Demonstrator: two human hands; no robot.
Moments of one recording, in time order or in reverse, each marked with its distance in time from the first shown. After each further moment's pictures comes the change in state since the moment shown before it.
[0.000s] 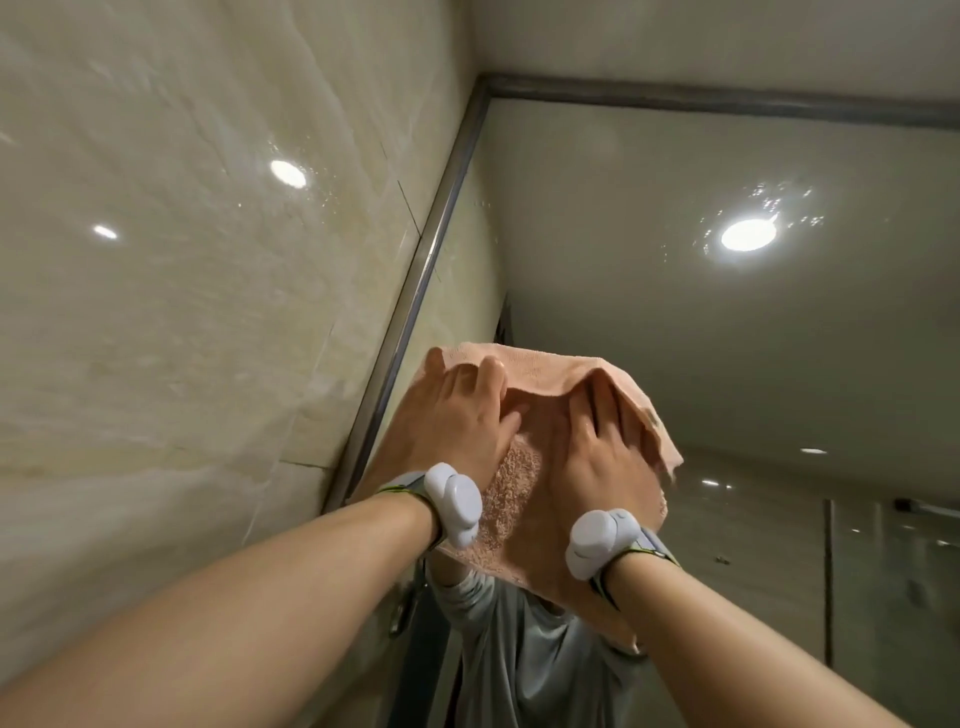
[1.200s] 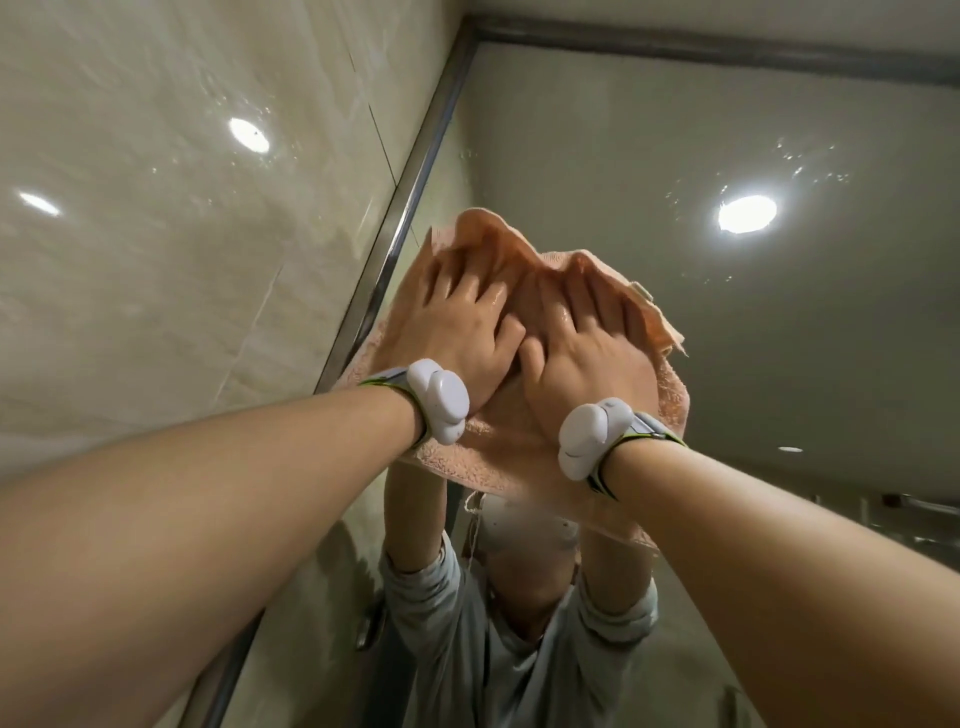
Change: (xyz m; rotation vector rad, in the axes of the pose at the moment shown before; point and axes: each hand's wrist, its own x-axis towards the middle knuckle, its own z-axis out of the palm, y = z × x) left_hand 0.066 -0.015 0.022 0.054 -0.068 0.118; right_hand 0.073 -0.013 0.004 0.007 0.247 -0.142
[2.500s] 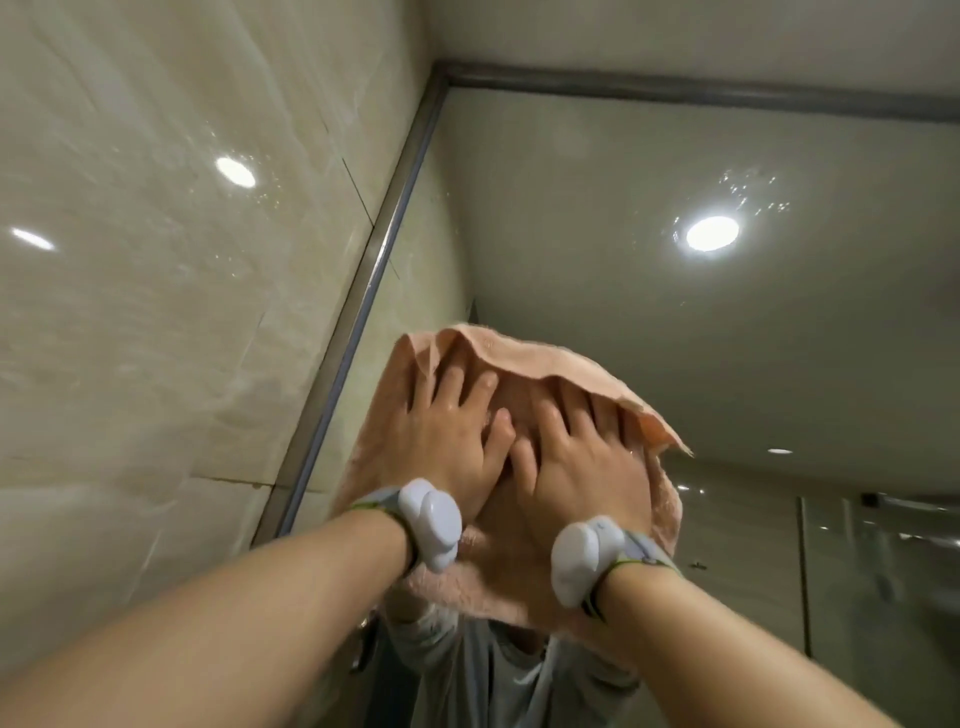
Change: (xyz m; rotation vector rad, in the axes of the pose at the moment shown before) left_hand -0.062 0.044 -0.002 -0.040 -0.133 -0.170; right_hand -0.075 0.005 -0.024 -0.089 -0.008 0.063
